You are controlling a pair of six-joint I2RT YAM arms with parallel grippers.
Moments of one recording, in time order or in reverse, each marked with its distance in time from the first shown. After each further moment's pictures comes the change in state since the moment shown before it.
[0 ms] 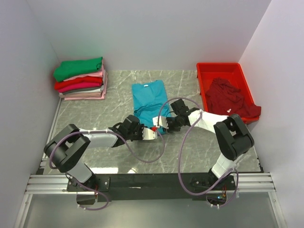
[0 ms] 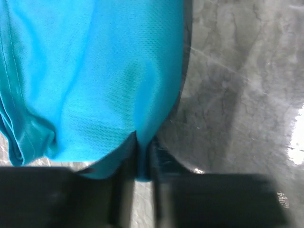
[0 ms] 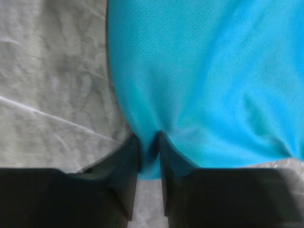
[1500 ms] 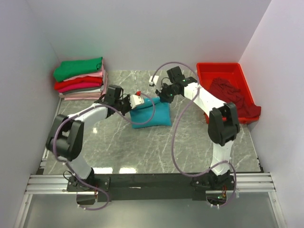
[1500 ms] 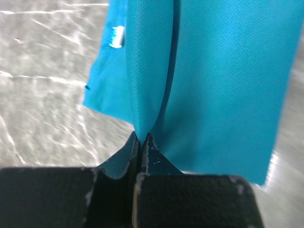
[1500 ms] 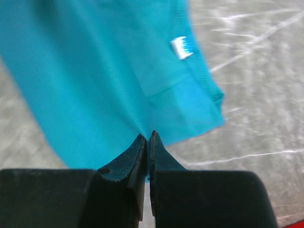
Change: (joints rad) left arm 0.386 0.096 0.399 -0.290 0.370 -0.001; right arm -0.072 0.250 0.706 -0.294 0.020 0.449
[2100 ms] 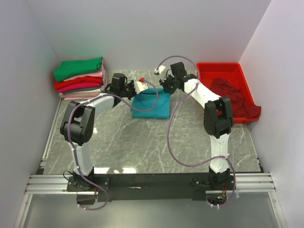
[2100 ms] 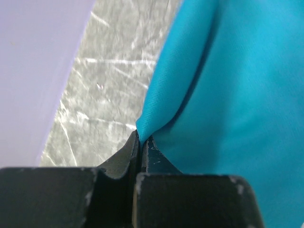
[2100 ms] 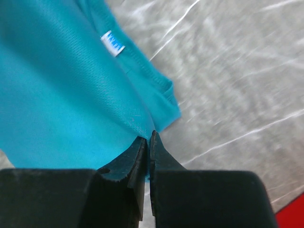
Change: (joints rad) left arm 0.025 0.272 0.275 0.240 -0.004 -0.003; right arm -0.077 0.158 0.106 0.174 0.127 0.195
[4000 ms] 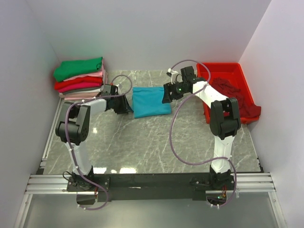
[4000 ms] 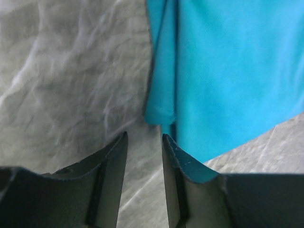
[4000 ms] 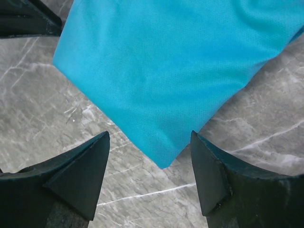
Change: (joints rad) left arm 0.115 -0.019 -0.163 -0.261 -0.137 -1.316; right arm -0.097 -0.047 -0.114 -0.053 -0.311 0.408
